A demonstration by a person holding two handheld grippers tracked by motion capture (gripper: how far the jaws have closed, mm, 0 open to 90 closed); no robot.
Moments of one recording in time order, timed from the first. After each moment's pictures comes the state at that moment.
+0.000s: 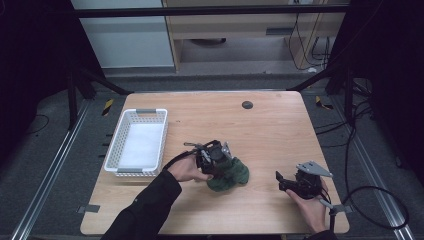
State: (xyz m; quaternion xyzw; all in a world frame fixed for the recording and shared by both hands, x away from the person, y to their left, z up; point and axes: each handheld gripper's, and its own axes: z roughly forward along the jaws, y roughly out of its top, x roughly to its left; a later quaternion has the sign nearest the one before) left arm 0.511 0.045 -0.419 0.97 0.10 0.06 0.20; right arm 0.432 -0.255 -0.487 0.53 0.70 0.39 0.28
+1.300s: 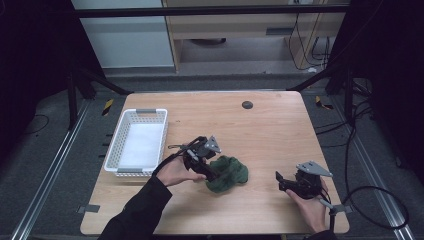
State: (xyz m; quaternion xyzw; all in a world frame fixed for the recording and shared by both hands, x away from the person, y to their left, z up) left arm 0.502 0.080 -0.401 0.93 0.18 0.08 0.30; right arm 0.432 -0.255 -0.488 0.53 0.70 0.39 0.28
